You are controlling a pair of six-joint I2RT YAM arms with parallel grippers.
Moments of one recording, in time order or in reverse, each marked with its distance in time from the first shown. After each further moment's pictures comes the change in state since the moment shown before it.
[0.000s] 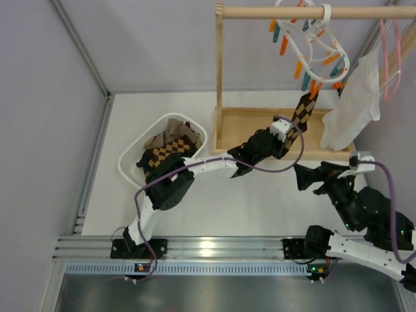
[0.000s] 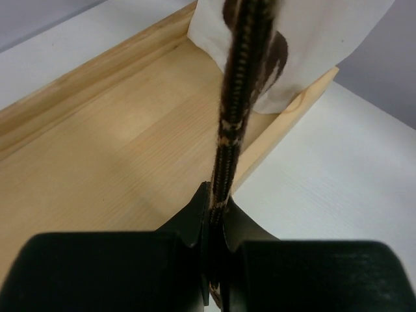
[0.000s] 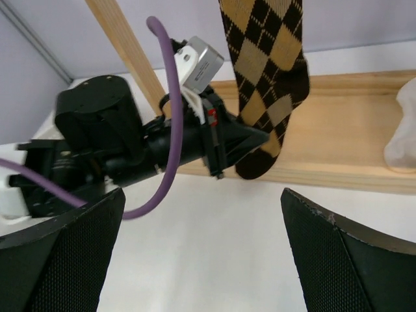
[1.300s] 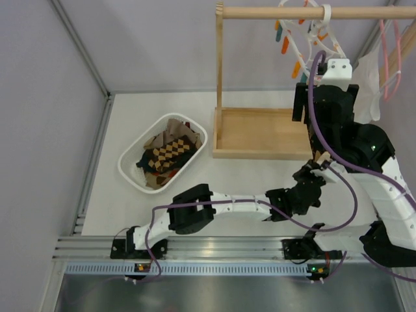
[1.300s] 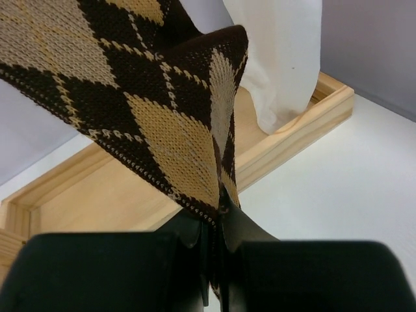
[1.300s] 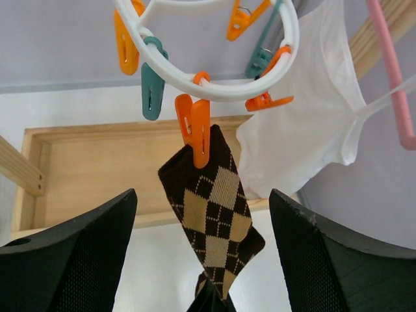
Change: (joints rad) left arm -0.395 0.134 0.240 0.039 -0.784 0.410; right arm -0.404 1.008 1.004 -0.362 0.081 -0.176
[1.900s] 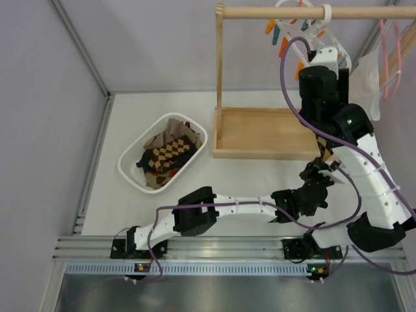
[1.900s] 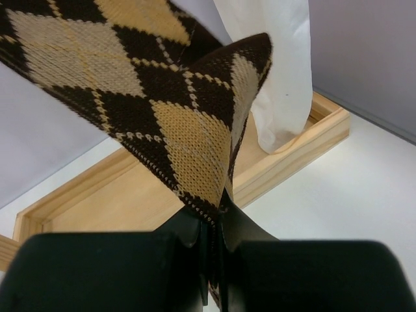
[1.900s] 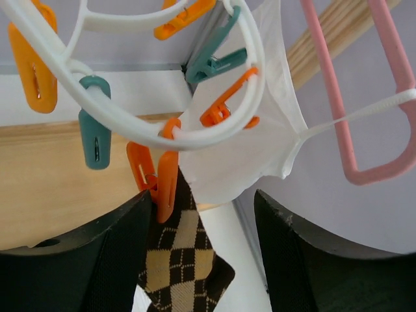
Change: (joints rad) left arm -0.027 0.076 0.151 0.009 -0.033 0.110; right arm -0.173 0.134 0.035 0.048 0.066 -0.205
